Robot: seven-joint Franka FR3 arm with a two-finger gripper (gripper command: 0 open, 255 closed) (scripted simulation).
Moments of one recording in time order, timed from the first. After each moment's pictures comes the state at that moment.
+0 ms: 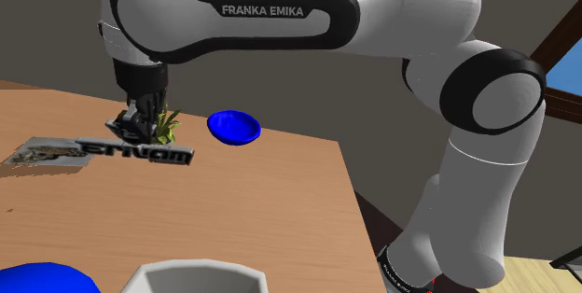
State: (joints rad) arm 0.40 0.35 0.29 -1.46 -0.10 1.82 -0.12
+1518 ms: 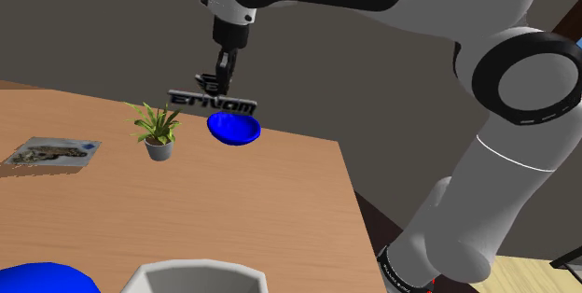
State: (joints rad) arm 0.17 0.13 0.18 -1.60 -0.01 1.76 -0.46
